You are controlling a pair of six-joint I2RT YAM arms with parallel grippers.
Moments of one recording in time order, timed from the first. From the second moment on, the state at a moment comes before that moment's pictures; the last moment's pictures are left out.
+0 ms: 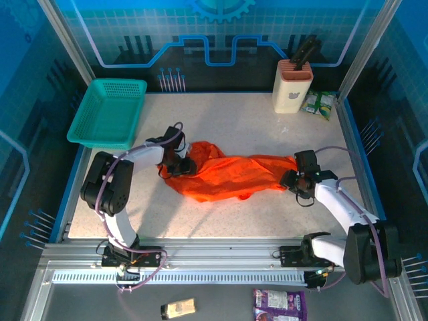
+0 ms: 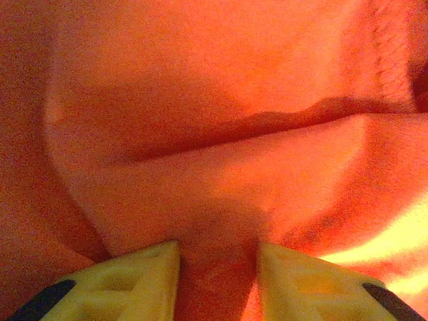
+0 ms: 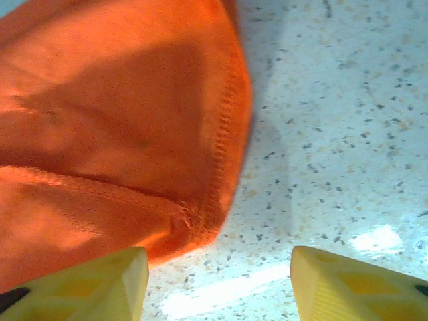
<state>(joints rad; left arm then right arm) -0.31 1.78 1.05 -0.56 0.36 -0.37 0.12 1.16 0.62 -0.62 0.02 0.67</state>
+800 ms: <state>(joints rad) -0.32 1.49 1.04 -0.56 0.29 -0.48 0.10 1.45 0.75 -0.58 -0.01 0.62</state>
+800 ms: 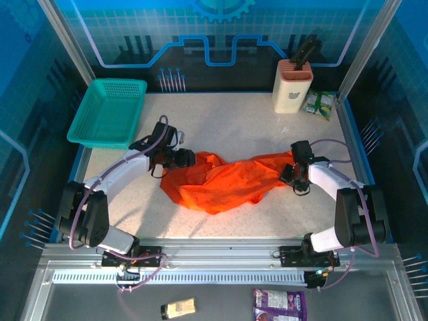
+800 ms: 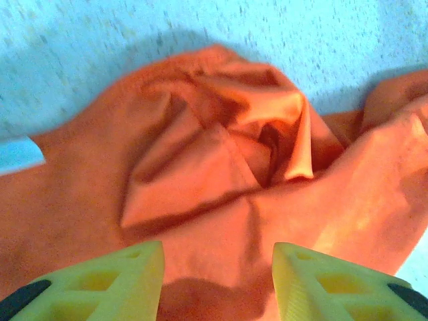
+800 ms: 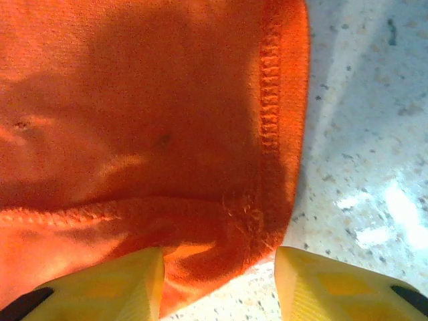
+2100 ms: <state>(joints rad) -0.45 1.94 1.39 -0.57 0.20 -0.40 0.08 1.39 0.77 -0.57 -0.04 0.57</state>
